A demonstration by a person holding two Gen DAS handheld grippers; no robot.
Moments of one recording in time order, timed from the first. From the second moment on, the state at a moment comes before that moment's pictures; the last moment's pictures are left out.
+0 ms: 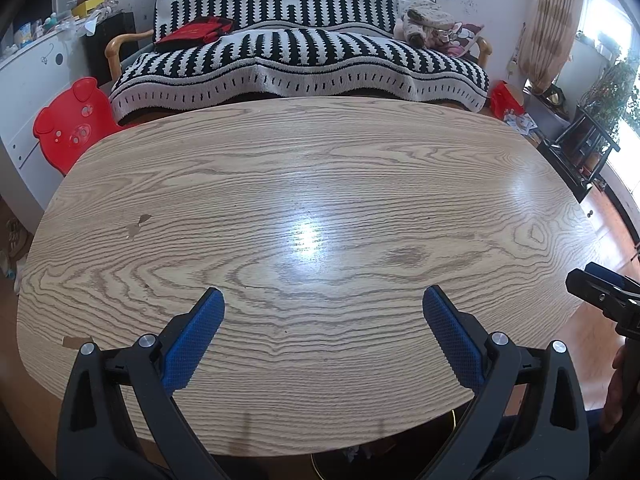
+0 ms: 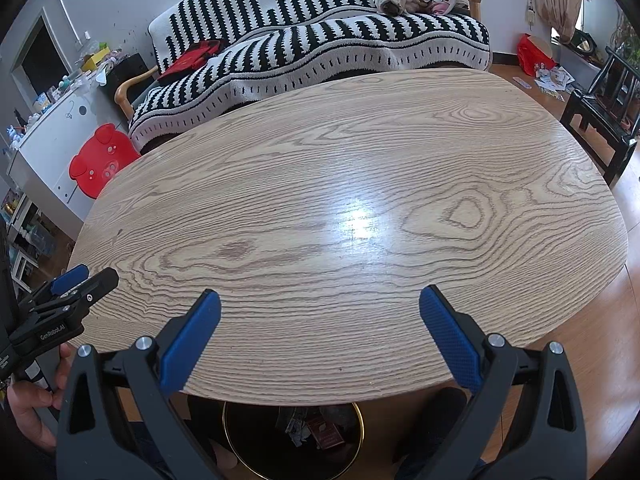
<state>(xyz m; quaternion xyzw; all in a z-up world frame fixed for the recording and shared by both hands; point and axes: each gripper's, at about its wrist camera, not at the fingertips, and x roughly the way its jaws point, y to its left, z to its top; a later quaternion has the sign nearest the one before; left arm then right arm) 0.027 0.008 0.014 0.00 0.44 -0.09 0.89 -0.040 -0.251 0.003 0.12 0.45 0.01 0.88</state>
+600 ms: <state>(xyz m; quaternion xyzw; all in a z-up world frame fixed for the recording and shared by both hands) 0.027 0.011 0.015 0.00 0.44 -0.09 0.89 -0.040 -0.250 0.003 0.12 0.45 0.02 0.88</state>
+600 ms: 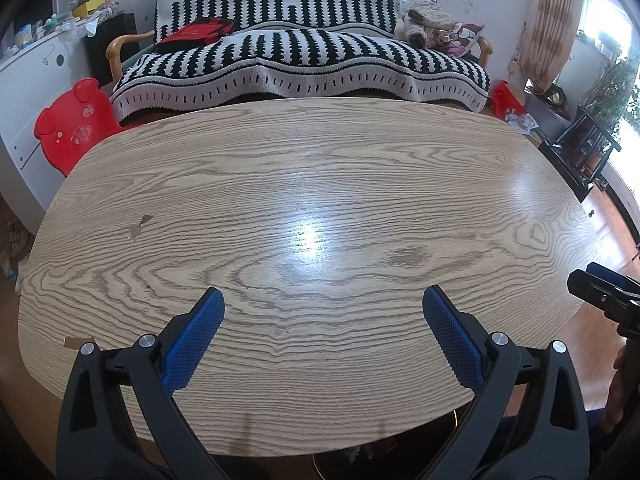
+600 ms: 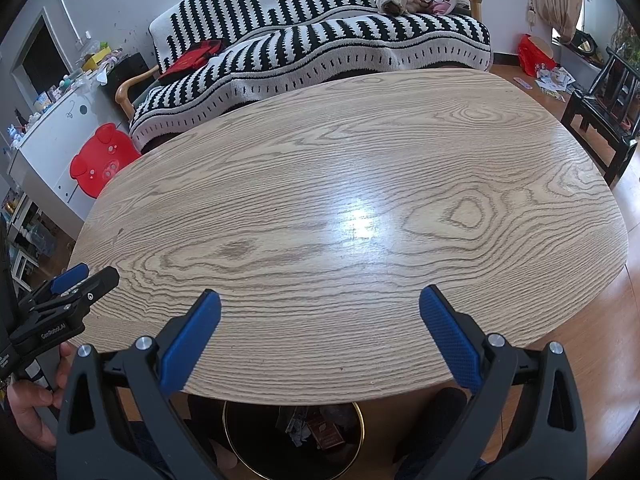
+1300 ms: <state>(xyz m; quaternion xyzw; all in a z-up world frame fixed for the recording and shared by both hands) 0.027 0.010 0.019 0.01 0.43 -0.09 0.90 -0.036 -0.249 0.001 0.11 0.46 0.02 0.88</state>
